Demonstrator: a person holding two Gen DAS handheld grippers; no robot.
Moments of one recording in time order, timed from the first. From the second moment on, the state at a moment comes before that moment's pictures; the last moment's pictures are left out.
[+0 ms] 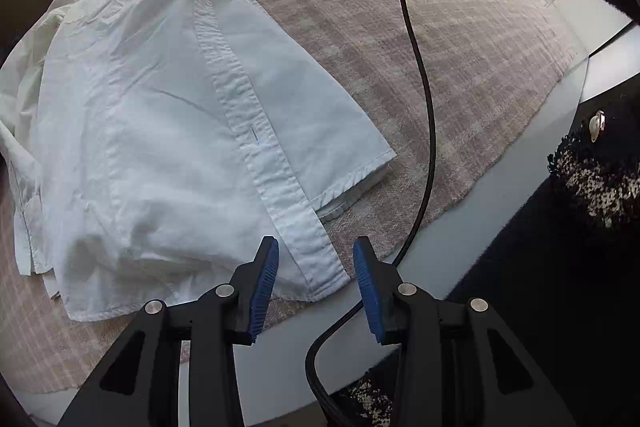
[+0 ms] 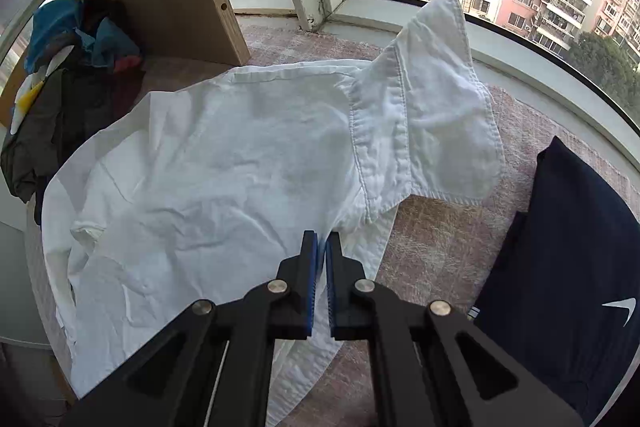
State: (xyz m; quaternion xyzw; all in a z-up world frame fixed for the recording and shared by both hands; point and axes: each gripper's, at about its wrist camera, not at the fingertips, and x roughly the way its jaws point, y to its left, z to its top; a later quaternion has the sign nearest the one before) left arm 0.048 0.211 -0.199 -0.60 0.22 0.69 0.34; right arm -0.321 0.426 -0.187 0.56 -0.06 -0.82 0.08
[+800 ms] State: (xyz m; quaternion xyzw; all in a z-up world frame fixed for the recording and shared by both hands) left arm 0.010 0.229 -0.180 -0.57 0.09 0.70 0.41; right arm -0.371 0.392 -0.165 0.52 0.11 -0.84 0.02
